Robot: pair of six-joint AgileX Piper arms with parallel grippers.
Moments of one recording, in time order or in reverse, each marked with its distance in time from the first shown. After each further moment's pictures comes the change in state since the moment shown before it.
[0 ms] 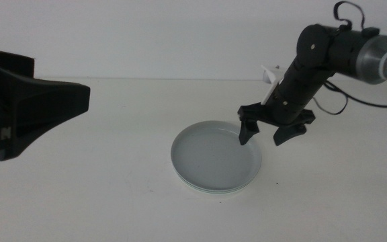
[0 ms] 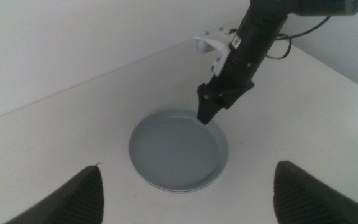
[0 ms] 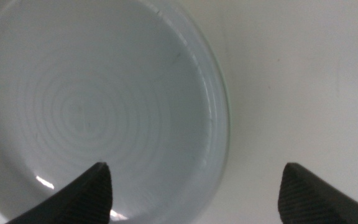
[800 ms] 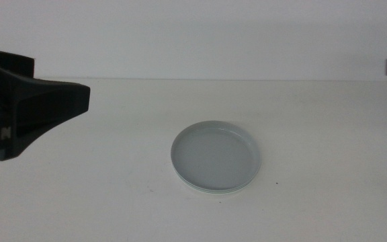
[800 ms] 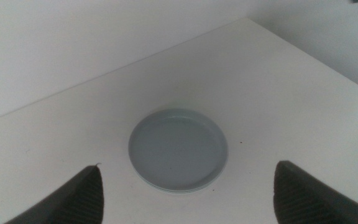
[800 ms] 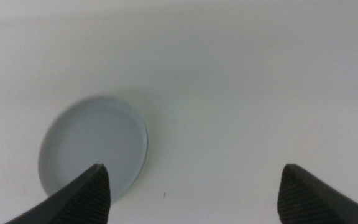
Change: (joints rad) left arm 0.000 0.000 0.000 0.000 0.000 0.000; right arm -0.402 -0.941 0.468 0.123 -0.109 -0.260
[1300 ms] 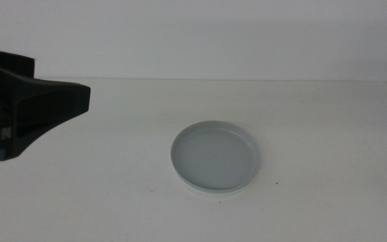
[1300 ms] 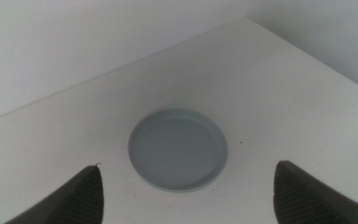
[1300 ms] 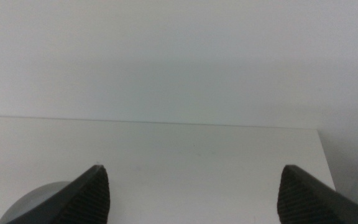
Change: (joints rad) left arm 0.000 0.000 0.000 0.000 0.000 0.000; right arm -0.001 -0.299 0.123 -0.115 -0.245 -0.019
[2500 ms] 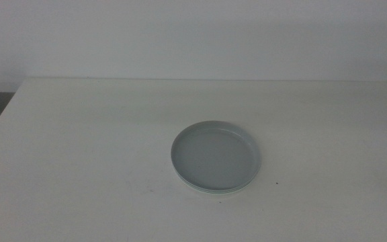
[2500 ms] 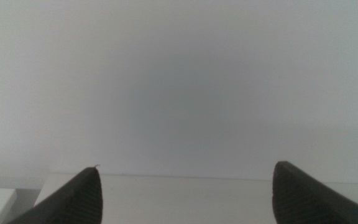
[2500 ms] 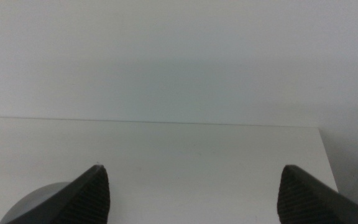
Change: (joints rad) left arm 0.080 -0.249 0.218 0.603 -0.438 -0.692; right arm 0.000 0.004 0.006 0.000 -0.008 0.005
